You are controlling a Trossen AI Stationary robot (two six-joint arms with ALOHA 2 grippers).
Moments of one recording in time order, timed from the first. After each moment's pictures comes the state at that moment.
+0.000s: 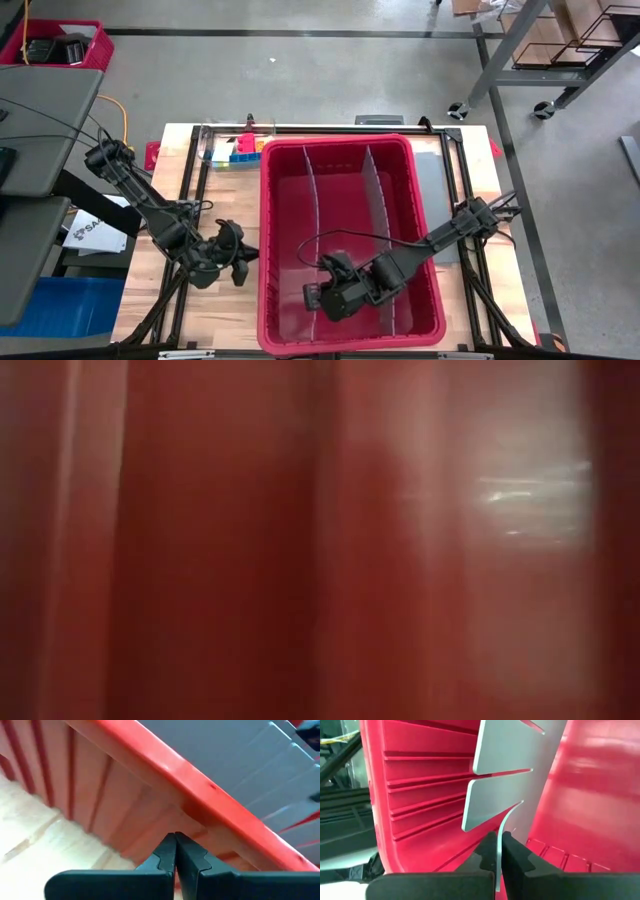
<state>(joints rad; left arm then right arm) -0.79 1.13 0.76 -0.50 -0.74 -1.28 0.54 2.06 2.02 -0.90 0.19 1.83</state>
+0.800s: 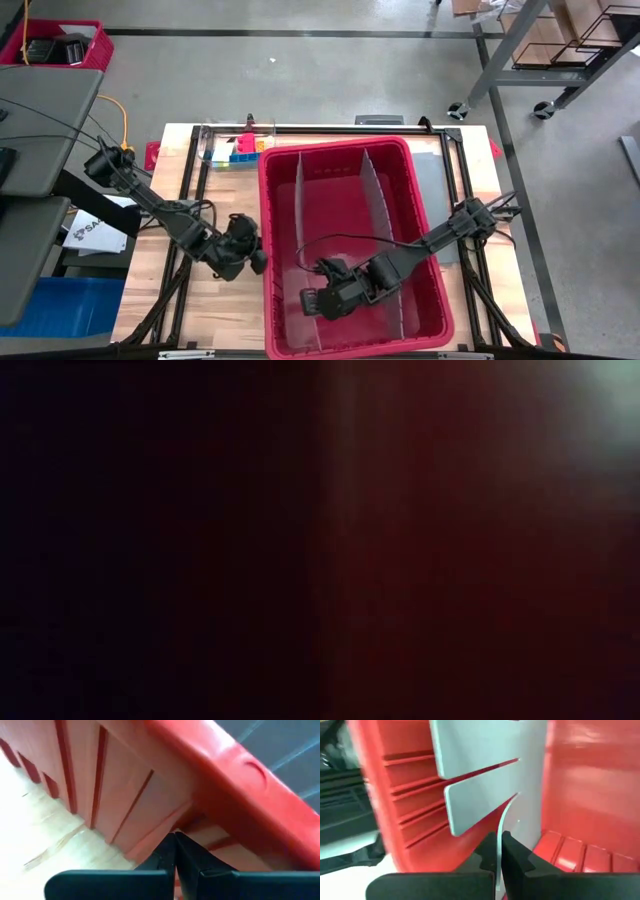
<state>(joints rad) -0.62 1.25 0.76 -0.47 -0.71 -1.30 0.53 2.09 2.02 -0.85 0.05 1.85</state>
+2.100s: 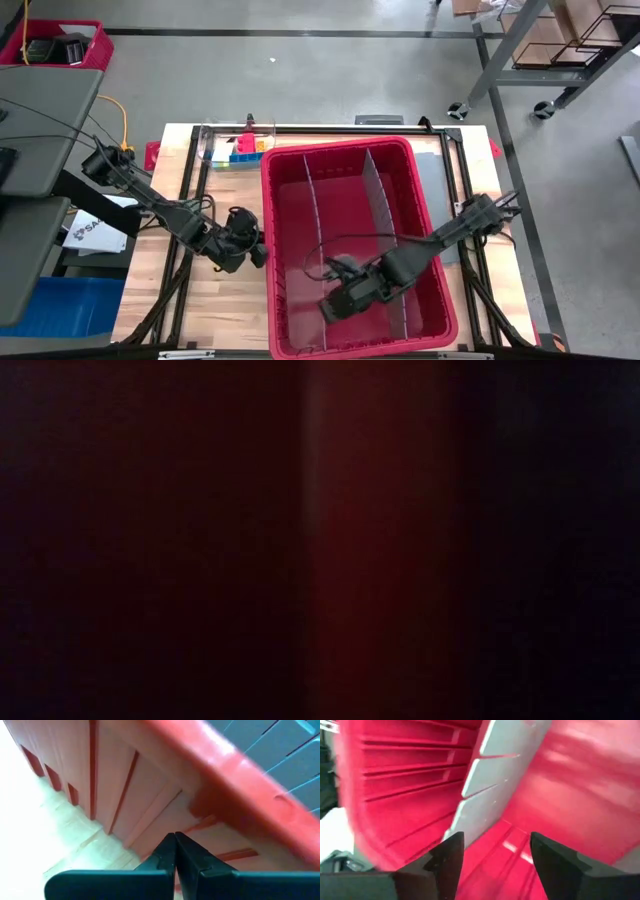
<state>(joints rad) -0.58 1.20 0.76 -0.51 -0.70 -1.25 0.54 2.00 2.01 -1.06 -0.01 1.58</state>
